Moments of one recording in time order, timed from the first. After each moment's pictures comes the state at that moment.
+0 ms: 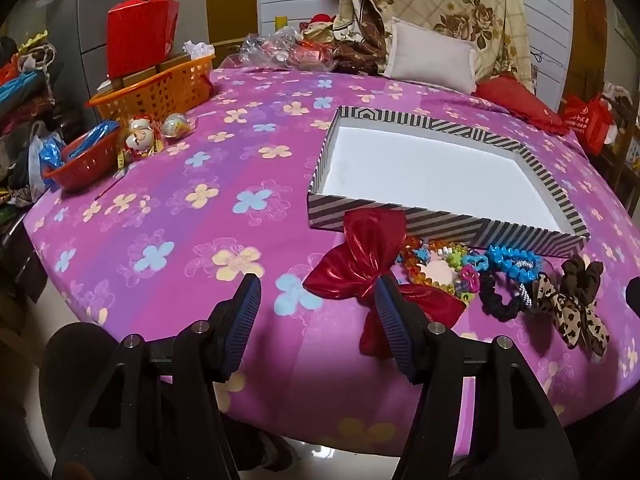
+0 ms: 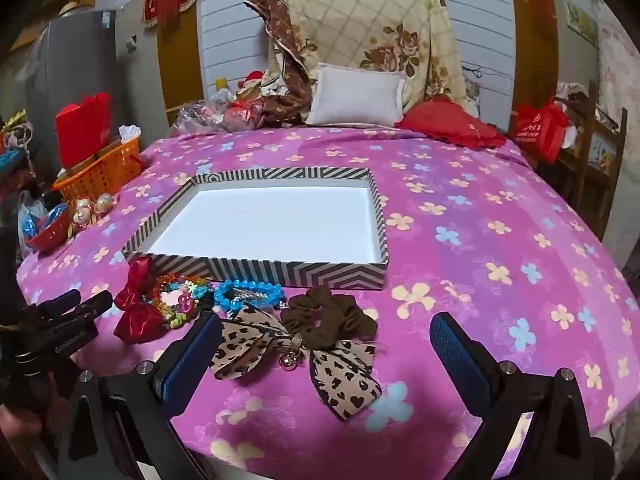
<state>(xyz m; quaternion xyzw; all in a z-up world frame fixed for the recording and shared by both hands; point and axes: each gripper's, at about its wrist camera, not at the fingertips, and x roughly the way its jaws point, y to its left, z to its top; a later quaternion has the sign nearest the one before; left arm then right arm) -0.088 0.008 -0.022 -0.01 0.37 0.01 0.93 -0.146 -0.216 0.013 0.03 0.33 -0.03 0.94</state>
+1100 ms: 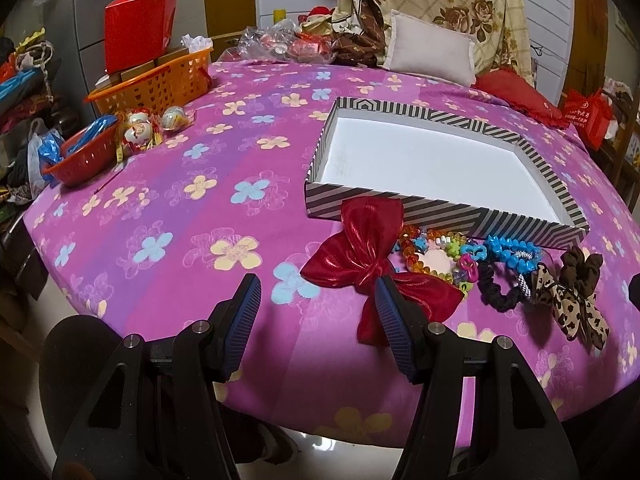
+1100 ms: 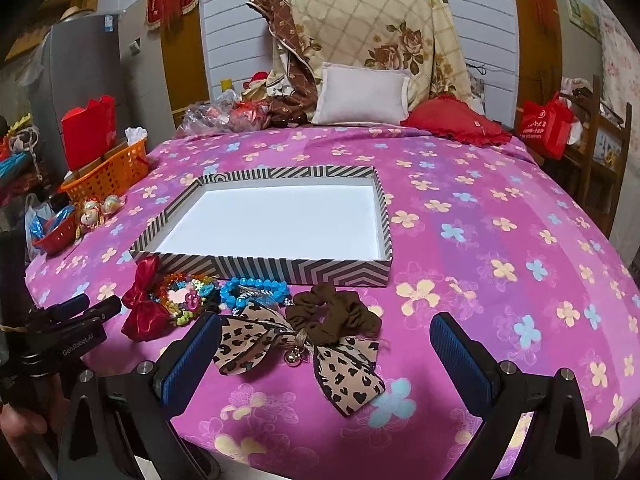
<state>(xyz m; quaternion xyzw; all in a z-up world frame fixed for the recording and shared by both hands) -0.094 0.003 -0.025 -0.01 0.39 0.01 0.92 -0.149 -0.218 0.014 0.04 0.34 -0.02 0.94</state>
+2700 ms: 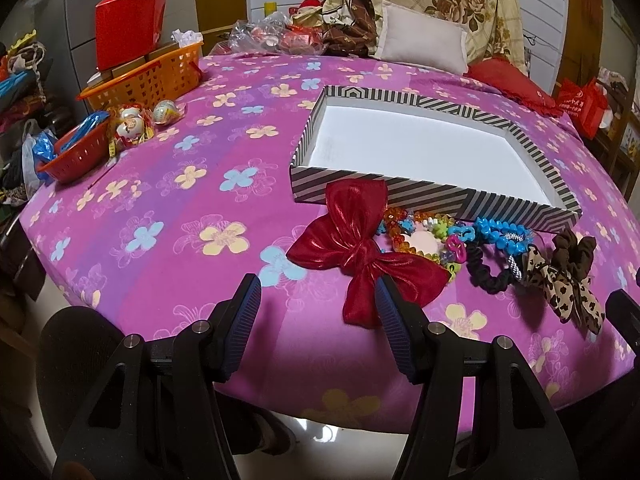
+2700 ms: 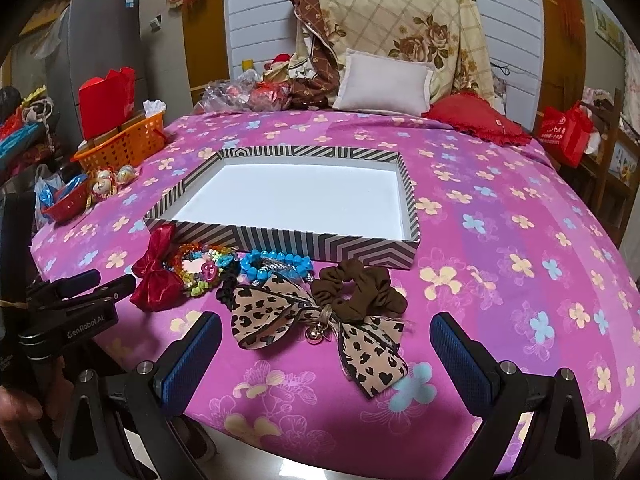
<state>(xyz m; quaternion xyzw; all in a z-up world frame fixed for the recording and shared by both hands) -0.098 -0.004 -0.028 0.00 0.40 0.00 0.92 -0.150 -0.202 0.002 0.01 0.37 0.01 0.93</state>
